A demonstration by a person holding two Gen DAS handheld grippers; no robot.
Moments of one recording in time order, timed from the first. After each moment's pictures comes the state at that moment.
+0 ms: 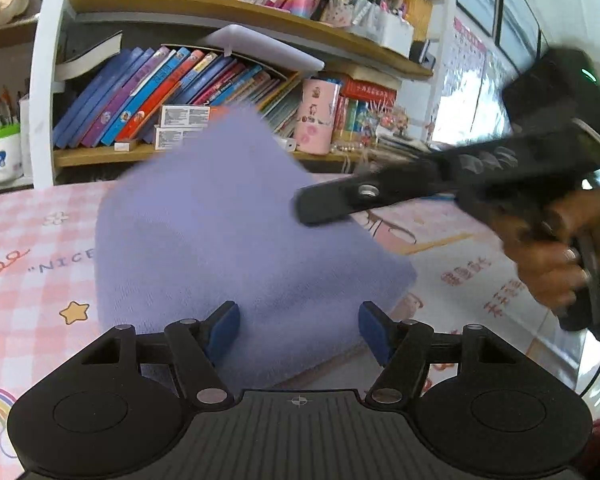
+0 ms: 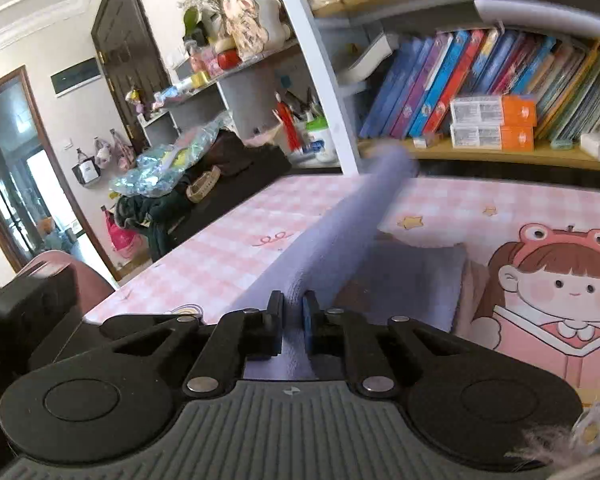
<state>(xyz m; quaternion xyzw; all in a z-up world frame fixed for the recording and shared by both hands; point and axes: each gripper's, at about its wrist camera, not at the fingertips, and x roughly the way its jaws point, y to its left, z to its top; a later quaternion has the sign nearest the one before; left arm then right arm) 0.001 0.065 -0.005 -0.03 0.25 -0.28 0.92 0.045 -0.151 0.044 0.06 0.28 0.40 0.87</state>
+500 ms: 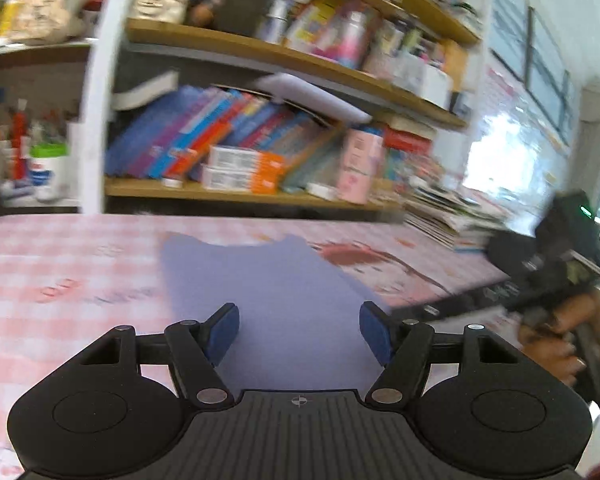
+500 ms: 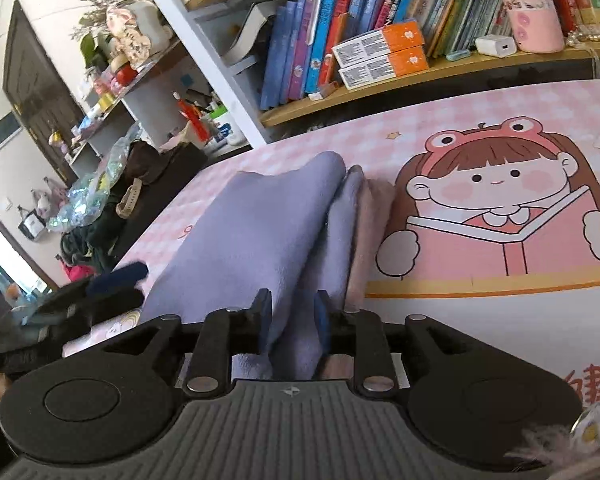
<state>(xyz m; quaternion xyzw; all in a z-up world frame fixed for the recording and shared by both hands) 0.007 0.111 0.023 -0.05 0.21 -0.21 0.95 0.066 -0.182 0.006 0.14 0.35 0.31 0.87</state>
